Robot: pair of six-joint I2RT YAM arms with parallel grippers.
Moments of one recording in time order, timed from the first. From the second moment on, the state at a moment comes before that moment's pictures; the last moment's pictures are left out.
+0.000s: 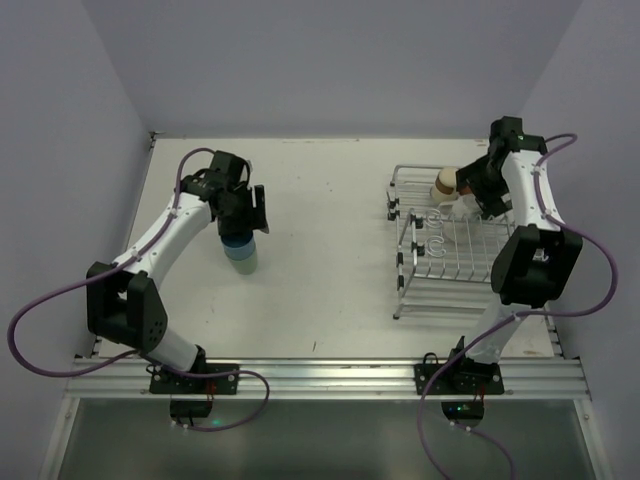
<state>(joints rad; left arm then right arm) -0.30 1.53 1.30 -0.85 0.08 -0.41 -0.16 1.83 1.75 -1.18 0.16 0.99</state>
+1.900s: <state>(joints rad) -0.29 1.54 1.36 -0.85 0.09 -0.41 -0.14 1.89 1.71 -1.28 0.22 0.92</state>
